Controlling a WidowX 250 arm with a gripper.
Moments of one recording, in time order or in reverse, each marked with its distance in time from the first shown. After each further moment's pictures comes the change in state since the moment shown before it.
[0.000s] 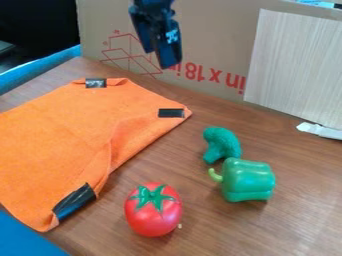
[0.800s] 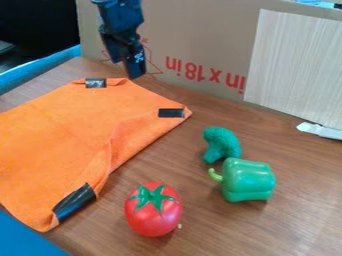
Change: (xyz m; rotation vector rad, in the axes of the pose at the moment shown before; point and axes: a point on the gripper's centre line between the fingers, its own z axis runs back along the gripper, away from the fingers) arm -0.034 0.081 -0.036 0.157 0.029 0.111
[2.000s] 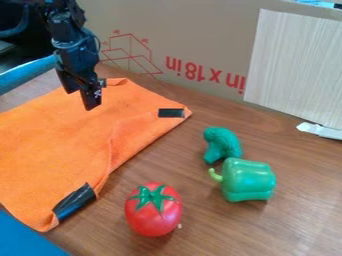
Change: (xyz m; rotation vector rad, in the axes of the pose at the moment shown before) arm -0.076 0.055 -0.053 0.133 0.118 0.191
